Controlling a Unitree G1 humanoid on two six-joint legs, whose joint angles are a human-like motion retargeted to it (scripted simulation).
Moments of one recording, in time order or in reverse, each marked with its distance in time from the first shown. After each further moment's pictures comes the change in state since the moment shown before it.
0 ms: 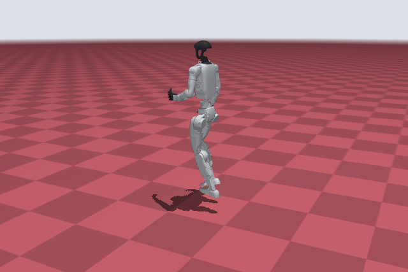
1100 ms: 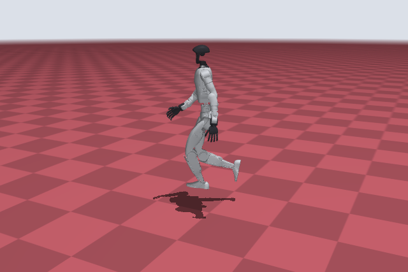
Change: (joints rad) left arm 0.402 0.010 0.302 0.965 0.237 0.156 0.198; right arm -0.105 0.065 0.040 -0.364 0.004 -0.031 -0.104; waist -0.027 -0.089 -0.012; left_leg -0.509 -0.090 0.314 0.473 -0.130 0.182; right_leg 0.217 -0.136 -0.080 0.619 0.262 0.049
